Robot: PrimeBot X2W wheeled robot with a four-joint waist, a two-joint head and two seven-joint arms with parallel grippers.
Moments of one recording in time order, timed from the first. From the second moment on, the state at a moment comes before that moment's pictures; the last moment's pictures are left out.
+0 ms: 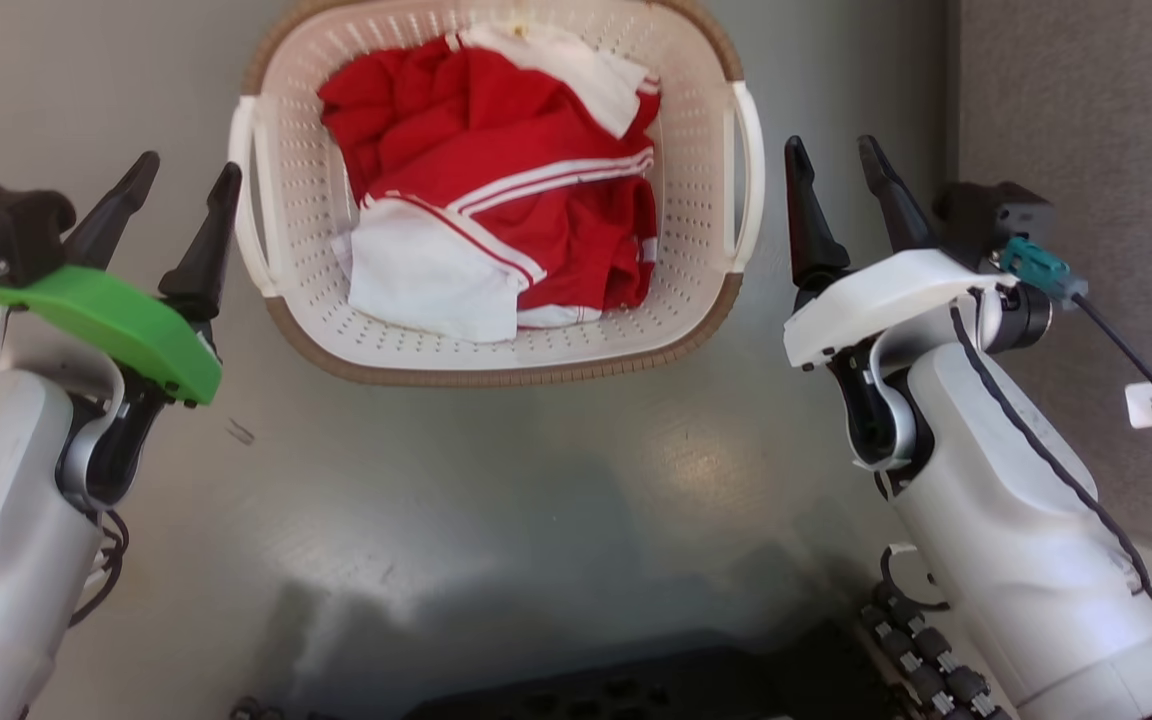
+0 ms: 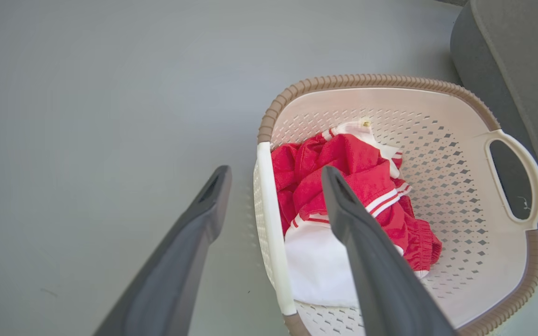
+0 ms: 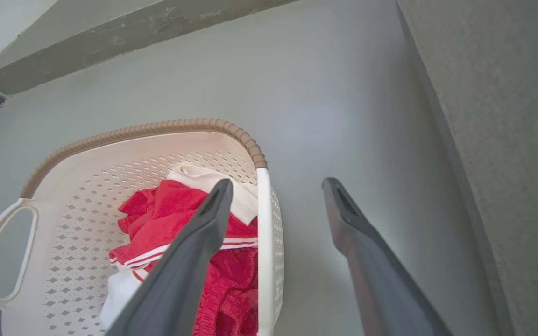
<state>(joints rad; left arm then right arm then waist) -0.67 0.42 -0.56 0.42 -0.79 -0.12 -0.14 -0.56 -0.06 0.39 0.48 0.48 -0.13 -0.25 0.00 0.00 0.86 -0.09</state>
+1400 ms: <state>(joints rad) -0.91 0.39 -0.82 0.62 -0.98 -0.12 -0.13 -0.86 -0.05 0.61 0.77 0.67 -0.13 -0.25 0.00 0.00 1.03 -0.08</state>
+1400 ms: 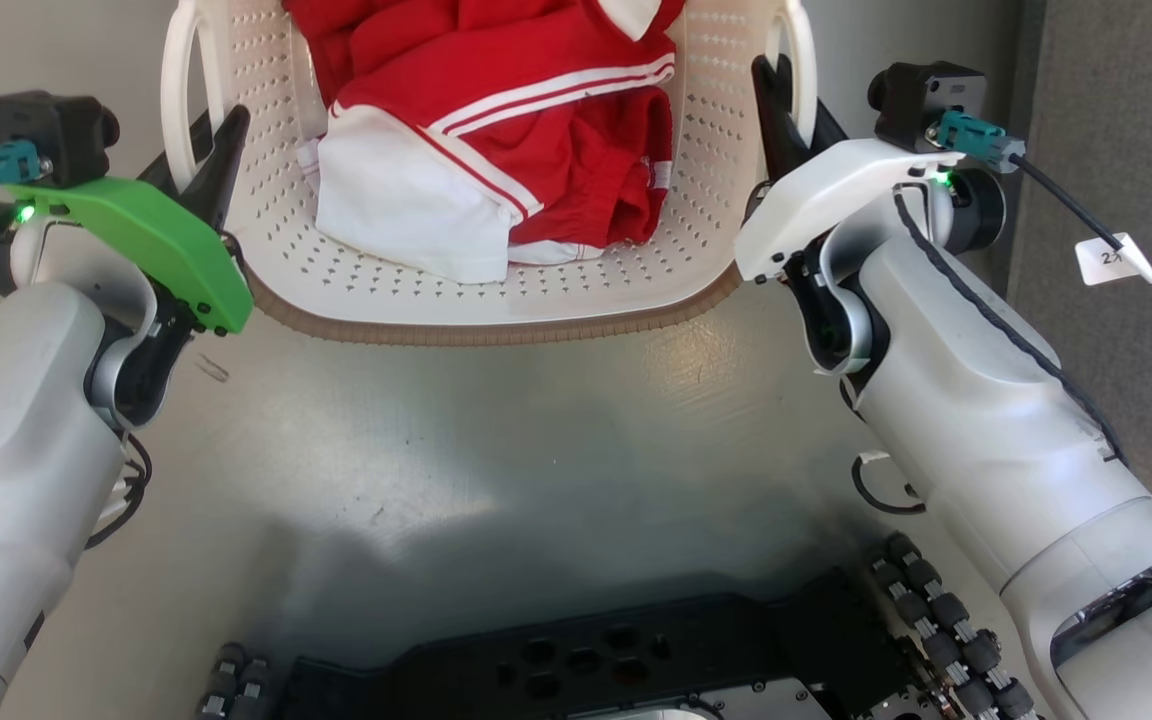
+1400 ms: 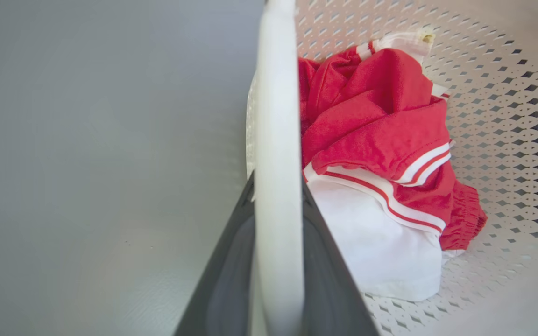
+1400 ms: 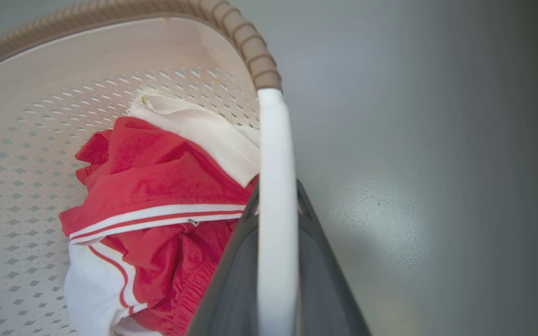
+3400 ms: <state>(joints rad) -0.63 0.24 -1.03 0.92 -1.32 -0.12 0.07 -0.70 -0.05 1.00 1.03 1.04 -0.04 0.03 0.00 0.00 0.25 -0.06</state>
